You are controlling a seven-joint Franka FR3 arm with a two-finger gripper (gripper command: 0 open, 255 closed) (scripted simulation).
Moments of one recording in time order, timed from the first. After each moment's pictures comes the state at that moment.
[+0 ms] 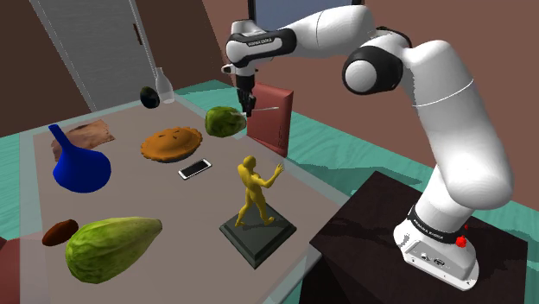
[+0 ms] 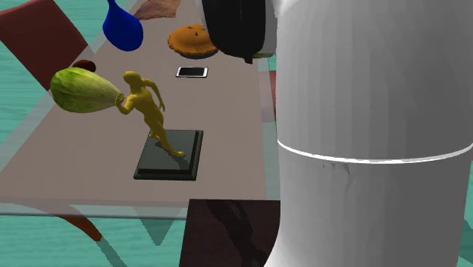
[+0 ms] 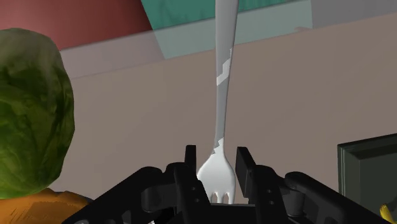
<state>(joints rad) 0.21 0.70 -0.17 -1.12 0.16 1.80 -1.28</state>
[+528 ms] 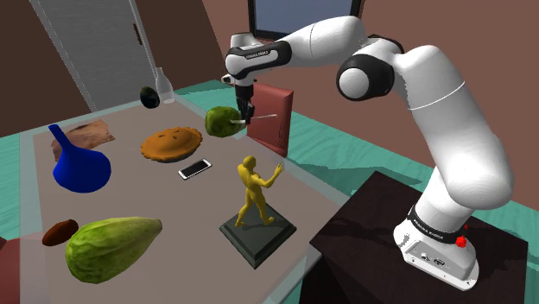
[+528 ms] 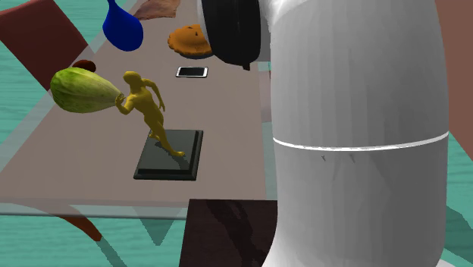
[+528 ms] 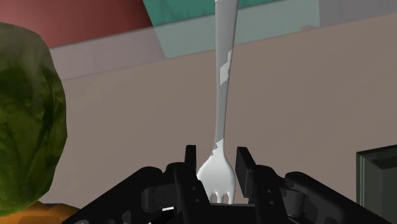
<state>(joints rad) 0.20 0.76 -0.16 -1.12 0.17 1.86 -1.29</state>
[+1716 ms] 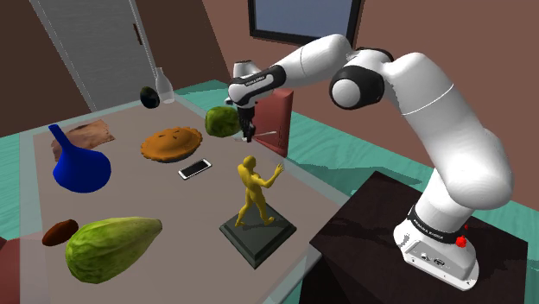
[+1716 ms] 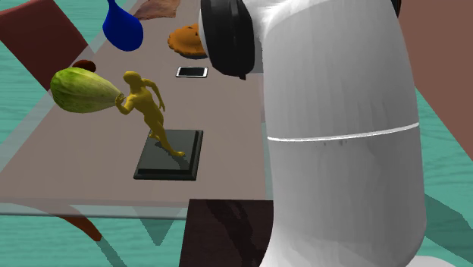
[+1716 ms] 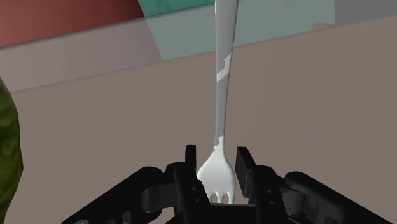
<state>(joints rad) 0.21 0.85 -0.15 -1.21 0.19 2.04 -1.31</state>
